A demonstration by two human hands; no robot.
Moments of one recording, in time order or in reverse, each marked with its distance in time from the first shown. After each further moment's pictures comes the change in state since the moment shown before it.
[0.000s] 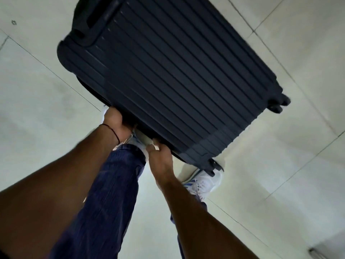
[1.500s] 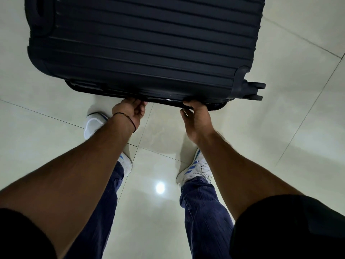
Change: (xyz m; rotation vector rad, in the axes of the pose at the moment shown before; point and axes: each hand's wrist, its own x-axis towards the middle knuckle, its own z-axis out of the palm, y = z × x) left_hand -0.004 -0.057 0.093 0.248 -0.057 0.045; right_hand 0.073 -0.001 -0.137 1.087 0.097 -0.071
